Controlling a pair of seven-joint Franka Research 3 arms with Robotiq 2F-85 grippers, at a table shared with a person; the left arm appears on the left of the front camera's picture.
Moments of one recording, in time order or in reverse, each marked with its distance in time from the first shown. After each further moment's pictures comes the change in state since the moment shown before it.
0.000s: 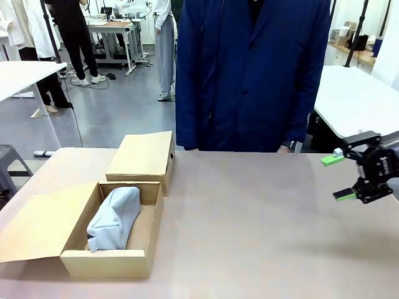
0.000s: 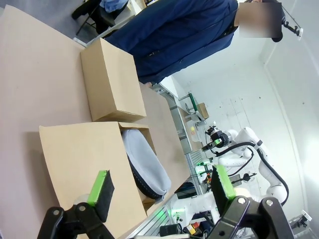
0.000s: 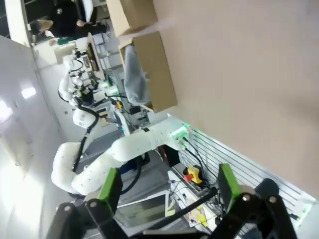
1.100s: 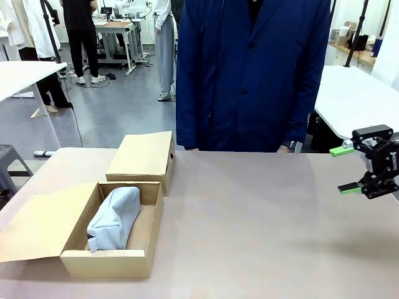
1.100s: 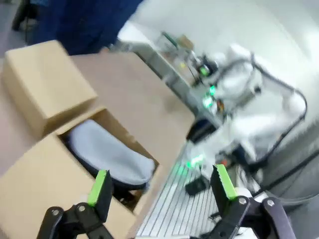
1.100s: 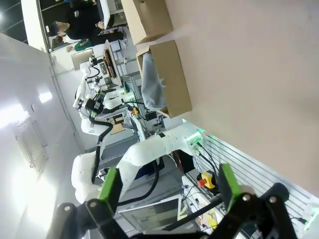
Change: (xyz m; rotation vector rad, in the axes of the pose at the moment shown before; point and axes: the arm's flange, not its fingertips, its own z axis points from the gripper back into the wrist) left arm -0.023 -0.094 -0.109 -0.152 0.332 -0.486; right arm 0.001 -0.003 0.014 0.070 -0.032 -0.019
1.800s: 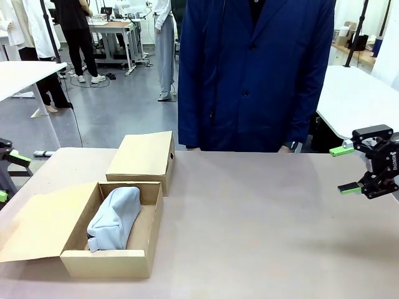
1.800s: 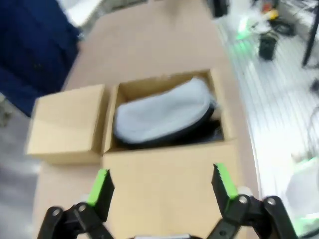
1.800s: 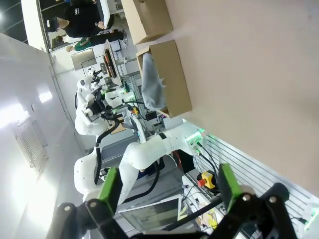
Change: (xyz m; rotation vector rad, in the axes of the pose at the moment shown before) left arm 0.000 0.026 -0.016 0.079 0.375 -1.036; right arm 0.000 0.000 0.000 0.001 0.000 0.000
